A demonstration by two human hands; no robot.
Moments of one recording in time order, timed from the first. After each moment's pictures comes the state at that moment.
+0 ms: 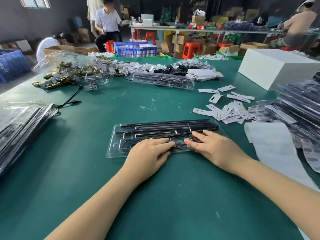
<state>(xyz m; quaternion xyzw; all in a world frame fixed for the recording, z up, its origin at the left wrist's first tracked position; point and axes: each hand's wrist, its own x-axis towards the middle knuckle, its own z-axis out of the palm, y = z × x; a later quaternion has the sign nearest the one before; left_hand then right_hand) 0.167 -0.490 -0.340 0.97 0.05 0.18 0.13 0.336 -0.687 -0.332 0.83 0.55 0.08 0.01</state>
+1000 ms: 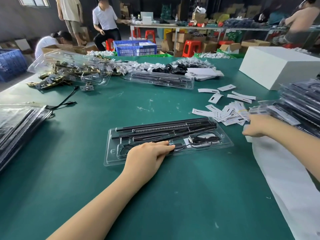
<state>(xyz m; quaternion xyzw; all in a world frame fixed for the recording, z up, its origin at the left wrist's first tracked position) 0.183 -0.493 -0.346 0.96 0.11 0.19 0.15 0.440 -0.711 -0.270 0.98 0.11 -0.10 0.15</state>
